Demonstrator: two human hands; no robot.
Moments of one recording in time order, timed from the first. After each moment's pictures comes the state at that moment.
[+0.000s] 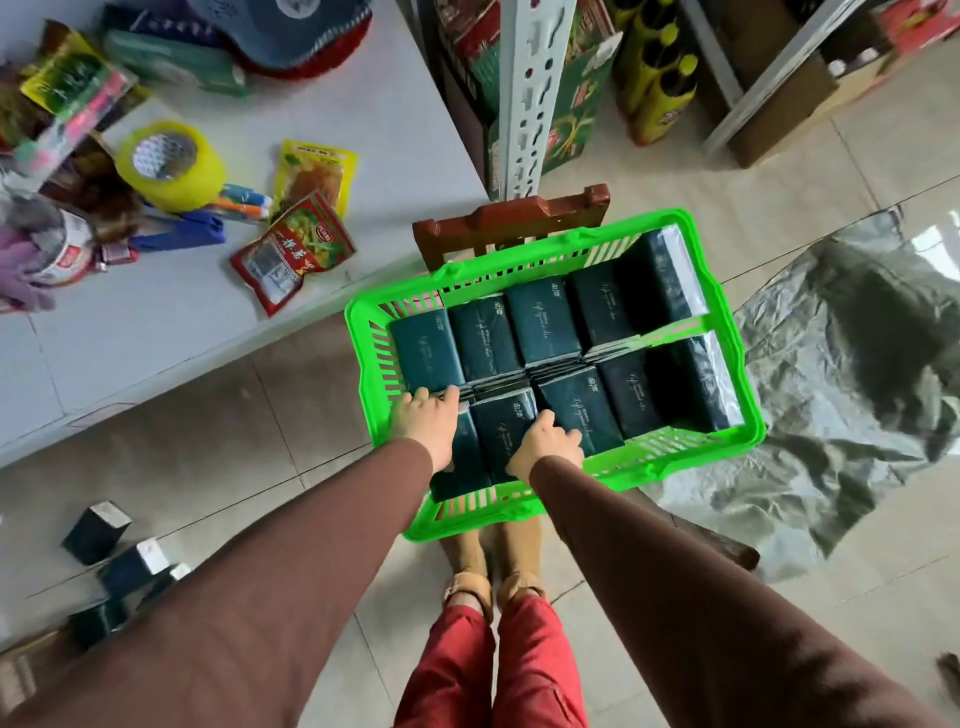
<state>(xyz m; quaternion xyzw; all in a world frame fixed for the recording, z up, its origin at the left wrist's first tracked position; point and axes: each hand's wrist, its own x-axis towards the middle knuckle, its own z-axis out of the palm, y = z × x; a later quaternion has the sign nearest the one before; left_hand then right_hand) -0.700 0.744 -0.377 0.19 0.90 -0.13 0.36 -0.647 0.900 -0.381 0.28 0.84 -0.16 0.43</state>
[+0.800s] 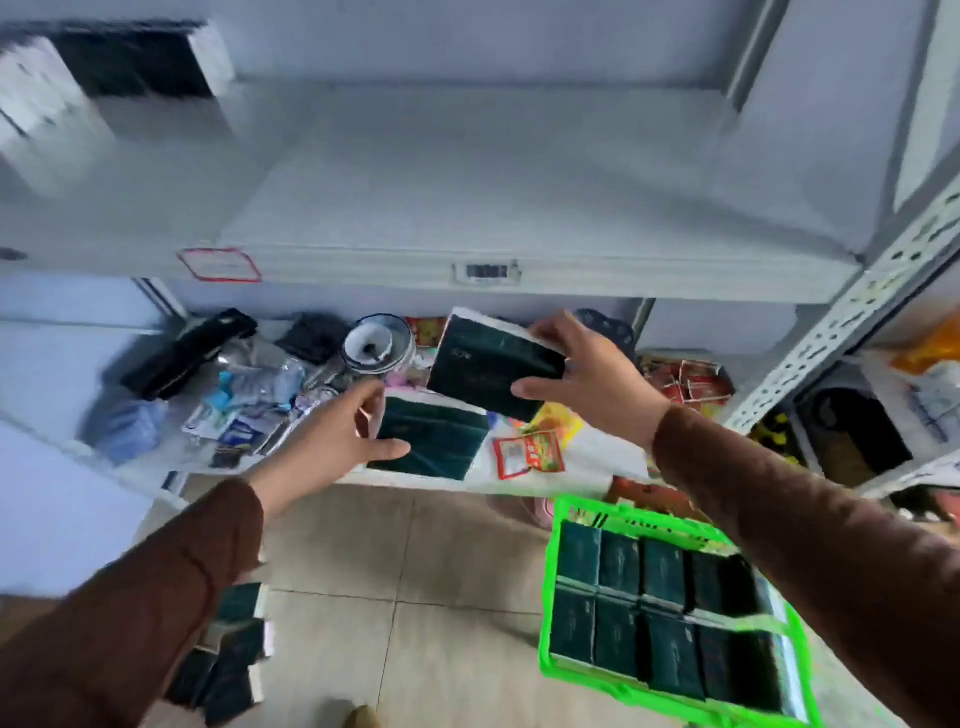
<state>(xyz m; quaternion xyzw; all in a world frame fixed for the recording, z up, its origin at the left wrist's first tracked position) -0.645 0.461 0.100 -0.13 0.91 0.40 0.08 -0.768 0.740 0.140 -0.26 0.87 -0.41 0.11</state>
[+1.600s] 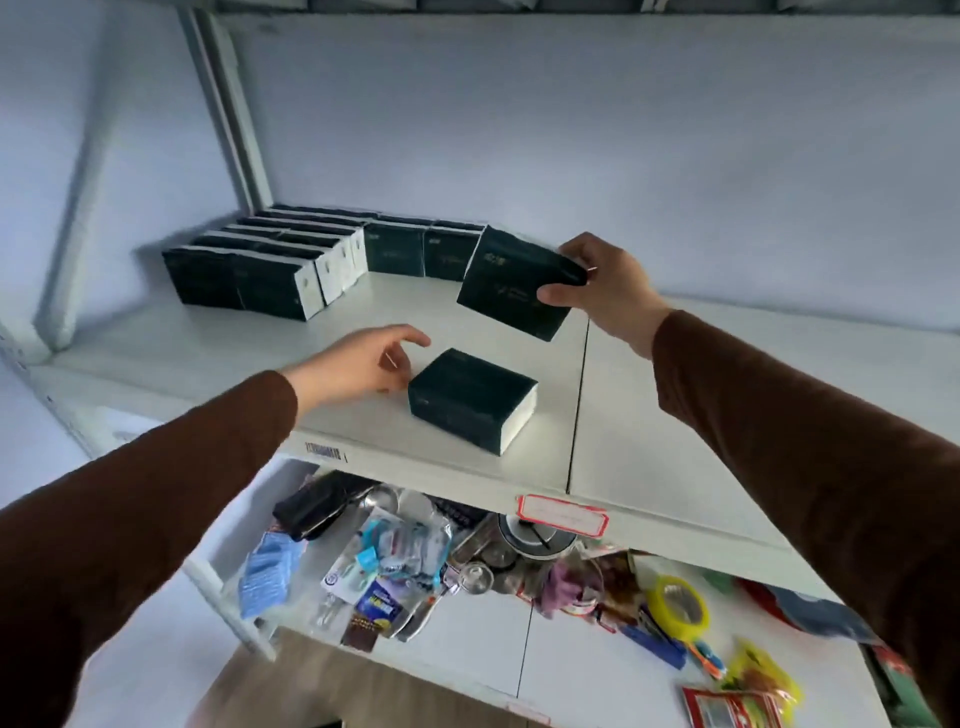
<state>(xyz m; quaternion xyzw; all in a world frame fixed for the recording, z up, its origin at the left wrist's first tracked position) -0.729 -0.003 0.270 -0.09 0.94 0.33 -0.04 -0.906 0.255 0.326 -0.34 0.81 -0.47 -0.01</state>
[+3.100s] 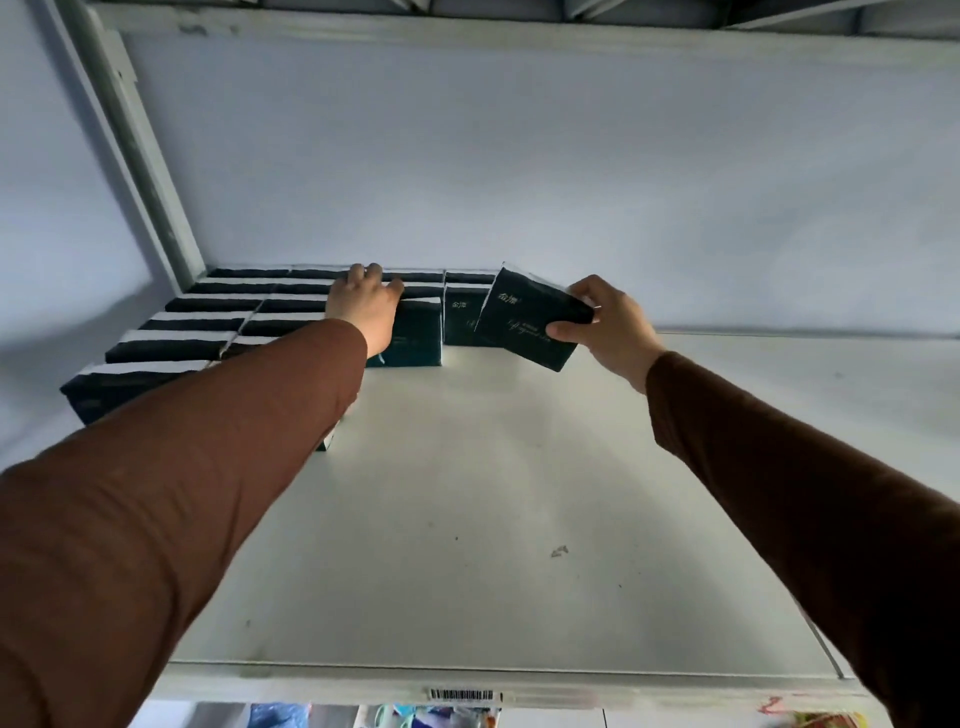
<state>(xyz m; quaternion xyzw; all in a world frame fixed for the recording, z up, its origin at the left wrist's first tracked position) -0.968 -0.238 0.301 -0.08 0.97 -0.19 -0.15 -1.010 0.073 0.302 -0.19 0.86 -0.47 -0.07</state>
